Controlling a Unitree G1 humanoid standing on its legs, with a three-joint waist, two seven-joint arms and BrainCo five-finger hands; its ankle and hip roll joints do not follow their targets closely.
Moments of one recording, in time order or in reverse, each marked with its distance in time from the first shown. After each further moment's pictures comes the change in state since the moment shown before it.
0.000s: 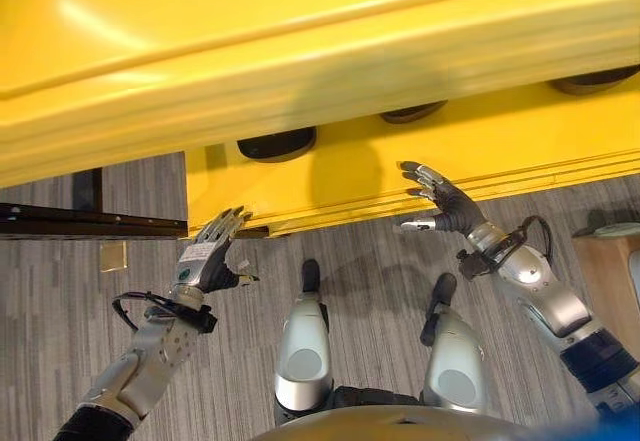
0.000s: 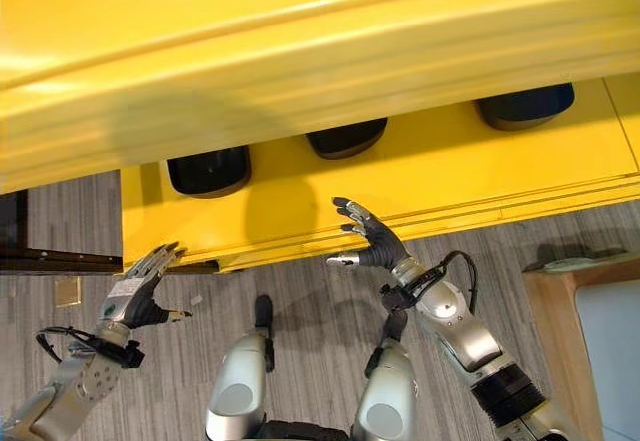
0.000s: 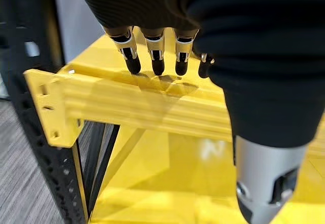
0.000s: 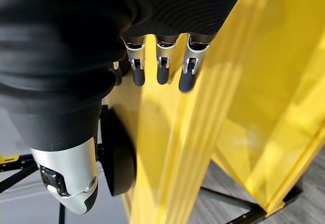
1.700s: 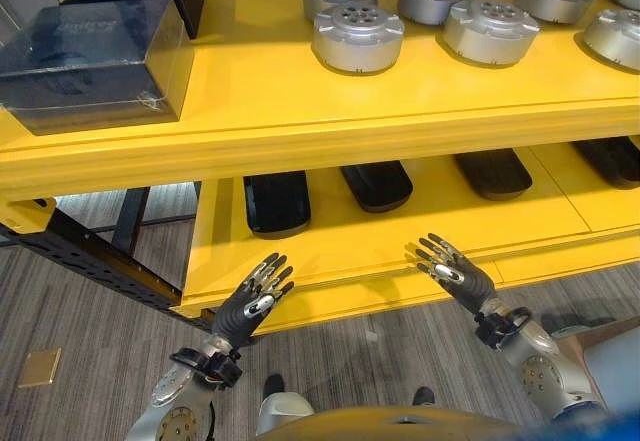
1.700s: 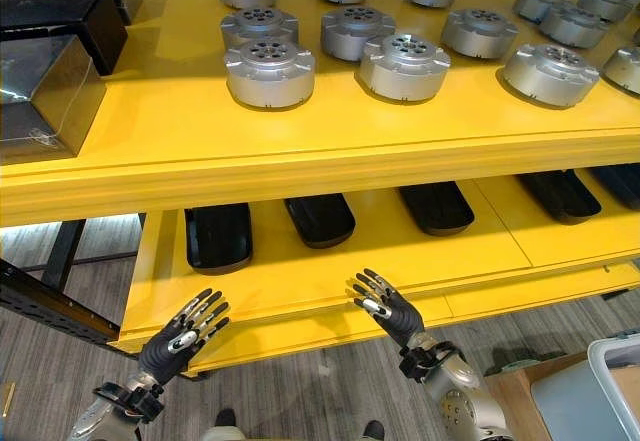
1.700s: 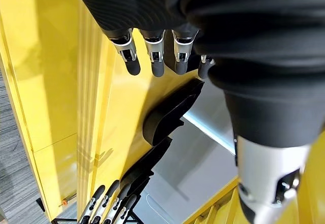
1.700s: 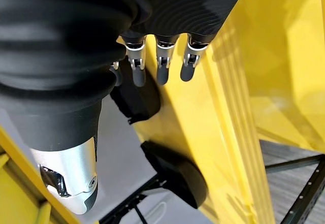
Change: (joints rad) left arm 0.150 -0.311 0.108 -0.028 -1.317 0.131 -0.787; right arm 0.310 0.241 -0.202 0.274 0.455 0.151 0.314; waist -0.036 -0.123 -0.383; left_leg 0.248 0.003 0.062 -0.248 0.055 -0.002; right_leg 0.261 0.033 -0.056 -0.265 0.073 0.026
